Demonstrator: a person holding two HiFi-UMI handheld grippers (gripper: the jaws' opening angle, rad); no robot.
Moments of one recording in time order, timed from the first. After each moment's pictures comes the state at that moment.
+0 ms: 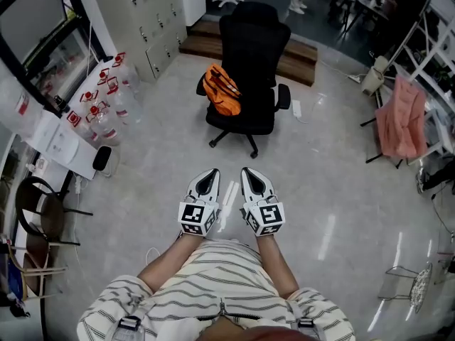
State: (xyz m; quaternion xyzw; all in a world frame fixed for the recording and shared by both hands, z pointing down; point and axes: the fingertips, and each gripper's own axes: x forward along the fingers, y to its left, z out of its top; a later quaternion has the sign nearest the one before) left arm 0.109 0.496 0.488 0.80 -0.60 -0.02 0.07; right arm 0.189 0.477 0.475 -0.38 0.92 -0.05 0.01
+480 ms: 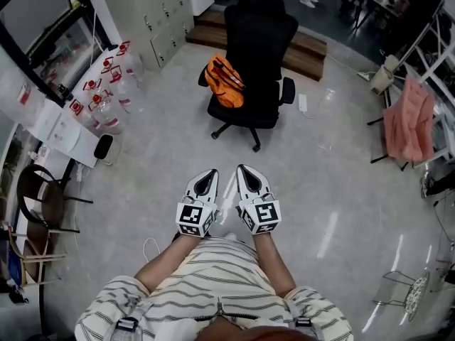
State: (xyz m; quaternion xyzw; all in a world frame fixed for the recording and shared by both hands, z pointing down) left arm 0.126 0.493 0.507 0.78 -0.62 0.00 0.09; right arm 0.194 0.464 0.490 -0.36 0.93 -0.06 0.01
